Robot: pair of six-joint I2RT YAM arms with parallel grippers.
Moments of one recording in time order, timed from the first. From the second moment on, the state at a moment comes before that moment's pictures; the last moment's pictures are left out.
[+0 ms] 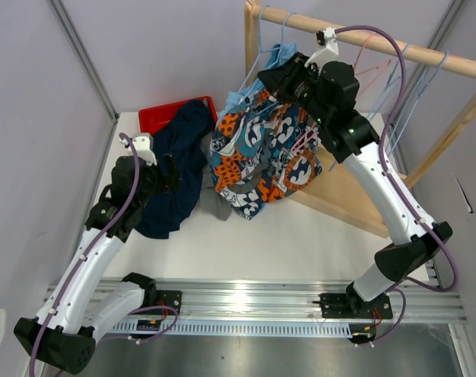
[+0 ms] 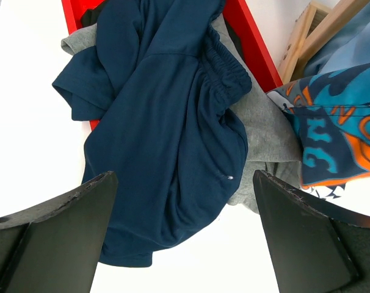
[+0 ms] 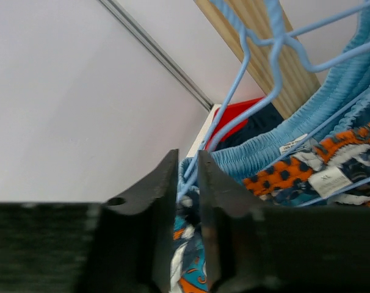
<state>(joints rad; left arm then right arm) -0.30 0.87 0.94 -0.49 -0.21 -0.23 0.55 1.61 1.90 -0.21 -0.05 0.65</state>
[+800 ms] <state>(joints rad) -0.30 0.87 0.94 -0.49 -0.21 -0.23 0.55 1.57 1.86 -0.20 -0.02 0.65</state>
